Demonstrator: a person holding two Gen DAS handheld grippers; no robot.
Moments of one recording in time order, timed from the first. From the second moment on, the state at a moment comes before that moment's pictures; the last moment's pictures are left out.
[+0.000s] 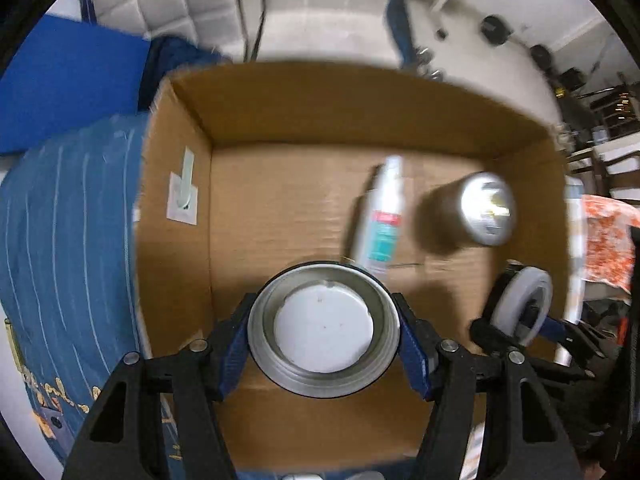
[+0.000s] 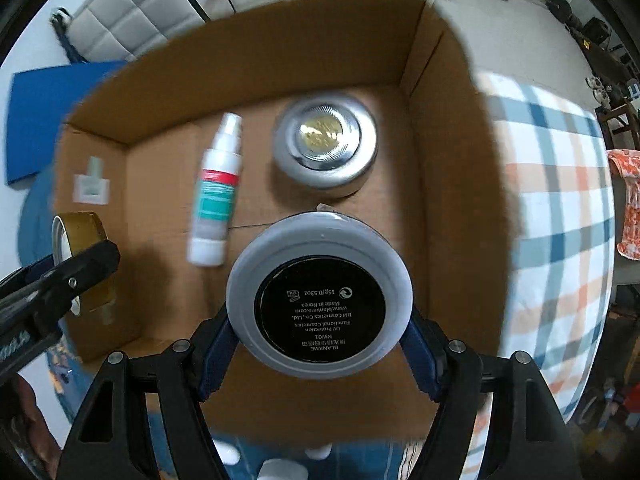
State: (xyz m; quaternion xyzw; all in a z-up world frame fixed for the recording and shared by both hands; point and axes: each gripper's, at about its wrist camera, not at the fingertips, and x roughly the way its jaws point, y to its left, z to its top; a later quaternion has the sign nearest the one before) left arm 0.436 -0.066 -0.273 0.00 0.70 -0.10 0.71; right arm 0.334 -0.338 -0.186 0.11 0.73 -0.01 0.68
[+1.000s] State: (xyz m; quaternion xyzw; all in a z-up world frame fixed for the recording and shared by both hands) left arm 0.467 -0.067 -0.342 0.03 0.74 -0.06 0.67; right arm 0.376 -0.327 -0.249 0.09 0.78 -0.01 0.62
